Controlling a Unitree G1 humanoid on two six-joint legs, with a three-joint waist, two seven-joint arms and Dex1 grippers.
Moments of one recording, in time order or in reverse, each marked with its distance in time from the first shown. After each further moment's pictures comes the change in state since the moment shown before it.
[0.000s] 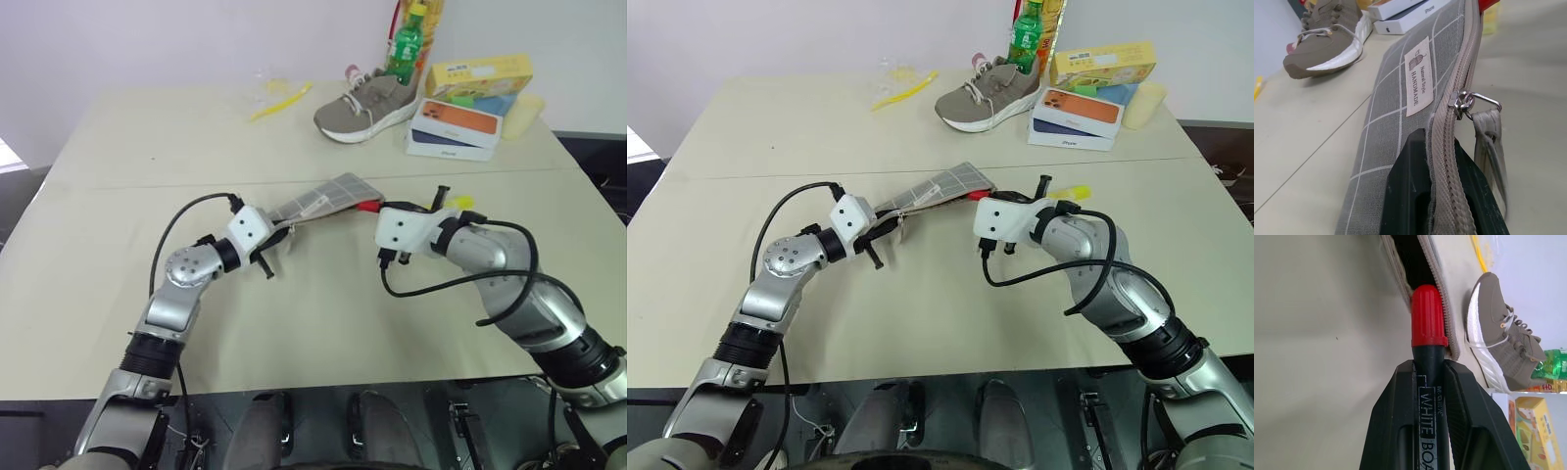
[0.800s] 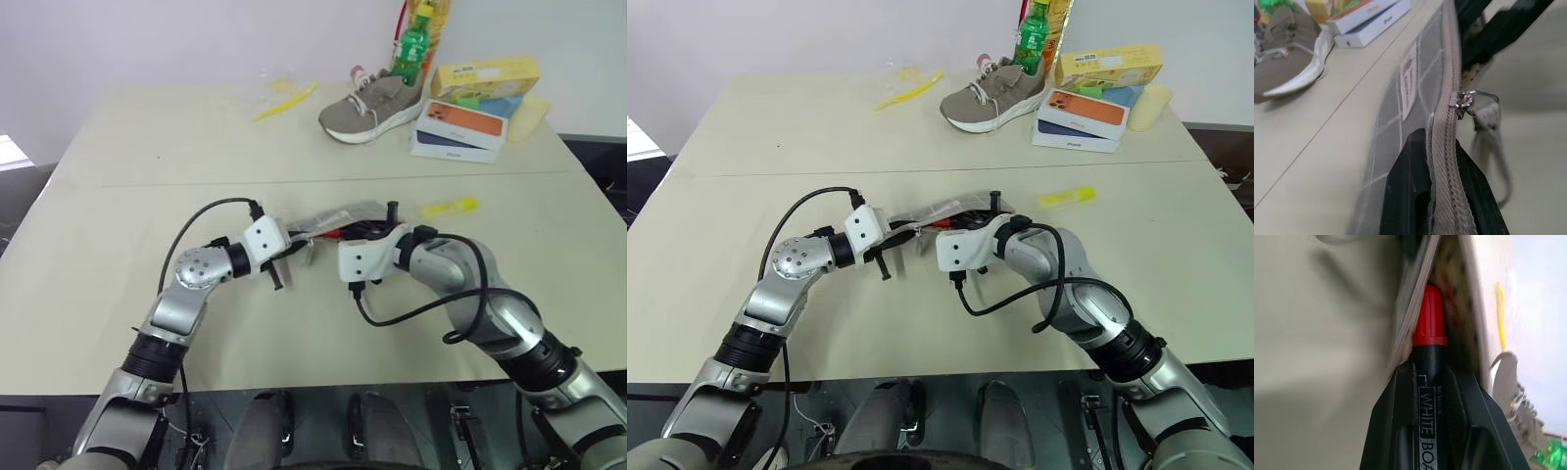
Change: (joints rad) left arm 0.000 0.008 -0.061 -0.100 0.014 0.019 -0.089; right arm -0.014 0.149 0.097 -0.002 -0.231 -0.164 0.147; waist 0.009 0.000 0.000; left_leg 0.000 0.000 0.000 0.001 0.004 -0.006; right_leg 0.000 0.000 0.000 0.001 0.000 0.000
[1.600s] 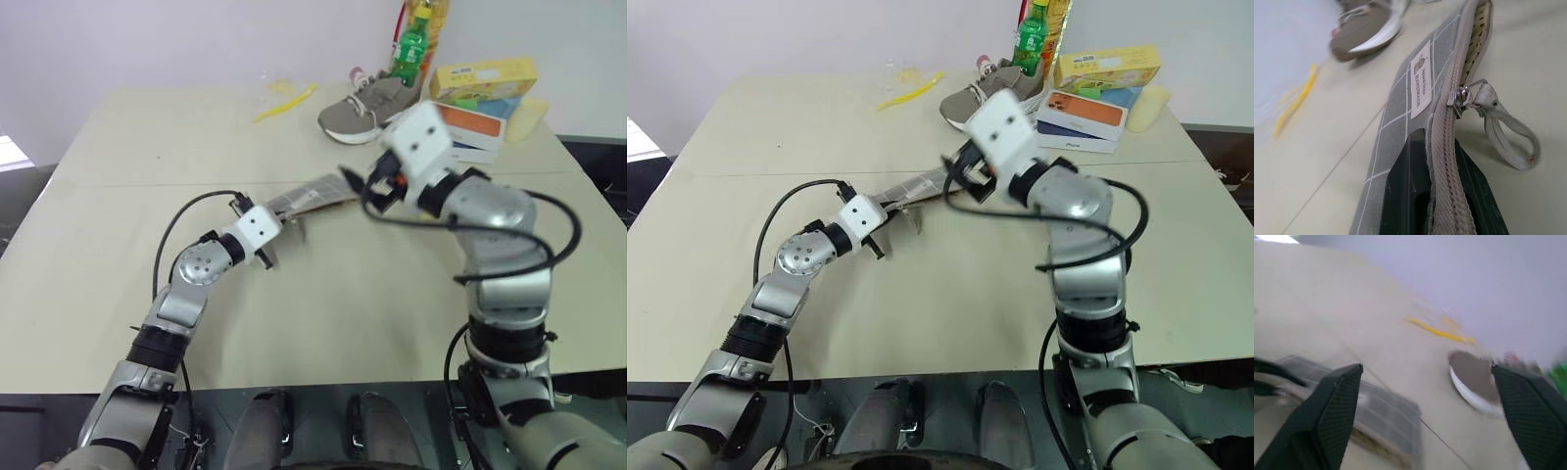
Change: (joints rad) left arm -0.047 -0.007 0.024 0.184 0.183 -0.052 0.306; right arm -0.222 0.381 -0.507 -0.060 0.387 0.754 -0.168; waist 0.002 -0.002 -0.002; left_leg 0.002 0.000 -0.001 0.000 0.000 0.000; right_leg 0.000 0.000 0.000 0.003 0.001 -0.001
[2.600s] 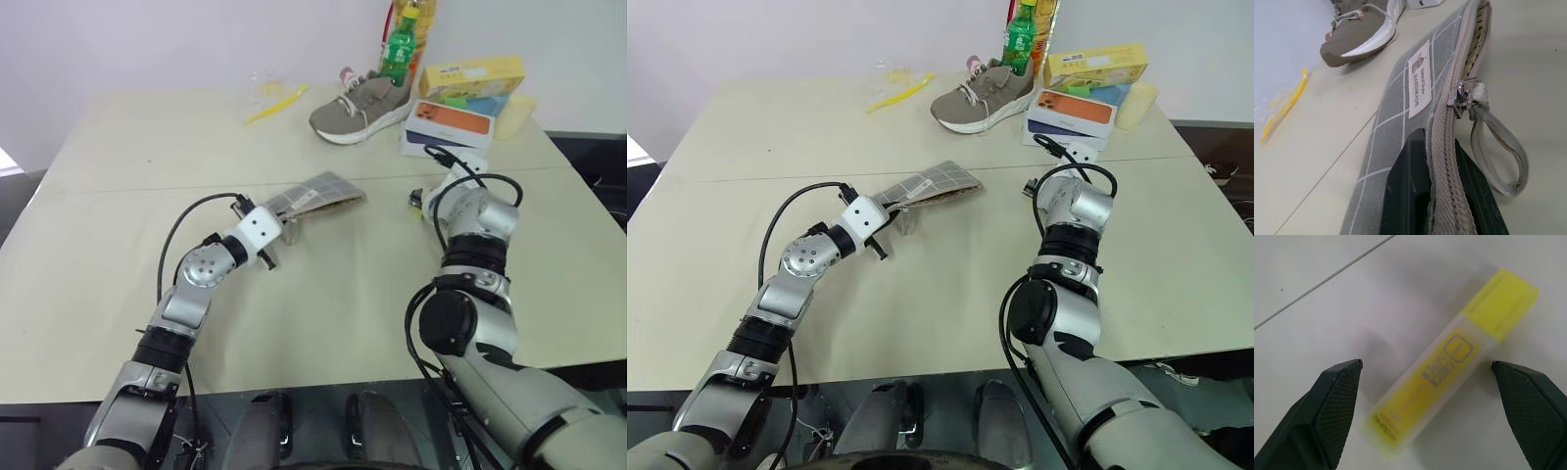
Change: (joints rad) left arm 0.005 -0.032 -0.004 0.010 -0.002 -0.011 0.007; right arm -0.327 0.174 -0.654 1.010 0.255 -0.103 -0.998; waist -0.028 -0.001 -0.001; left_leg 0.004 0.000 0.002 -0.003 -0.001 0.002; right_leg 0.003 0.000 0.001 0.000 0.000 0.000
